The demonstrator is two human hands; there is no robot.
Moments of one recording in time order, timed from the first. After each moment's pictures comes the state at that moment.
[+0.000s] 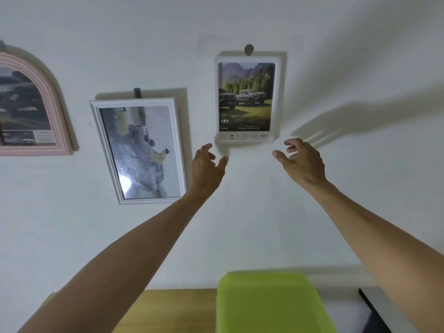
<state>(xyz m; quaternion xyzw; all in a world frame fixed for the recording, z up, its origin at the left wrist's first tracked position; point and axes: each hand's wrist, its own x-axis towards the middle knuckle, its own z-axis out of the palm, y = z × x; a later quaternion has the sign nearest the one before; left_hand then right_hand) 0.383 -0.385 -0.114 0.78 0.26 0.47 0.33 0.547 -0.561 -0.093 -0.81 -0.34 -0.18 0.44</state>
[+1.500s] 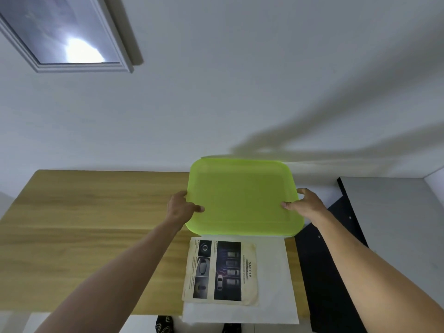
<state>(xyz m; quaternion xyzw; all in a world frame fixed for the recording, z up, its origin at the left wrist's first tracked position) 0.324 -0.471 -0.478 0.66 0.56 0.07 0.50 0.592 -0.714 -0.465 -0.89 -0.10 0.34 0.29</state>
